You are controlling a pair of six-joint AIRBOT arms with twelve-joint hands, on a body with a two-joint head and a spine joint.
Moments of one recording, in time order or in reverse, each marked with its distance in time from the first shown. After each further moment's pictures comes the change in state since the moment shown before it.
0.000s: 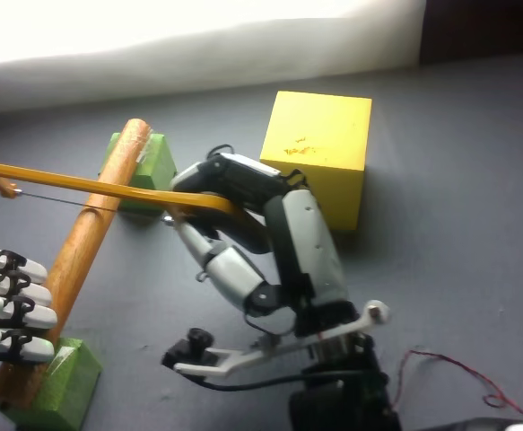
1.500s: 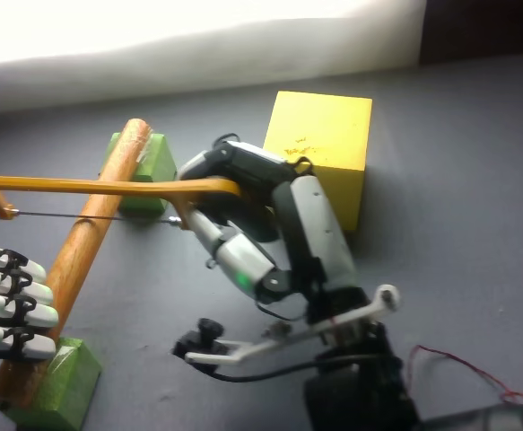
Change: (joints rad) left arm 0.002 -0.001 -0.003 -0.003 0.005 0.000; right arm -0.003 0.086 -0.082 0.021 -0.037 0.011
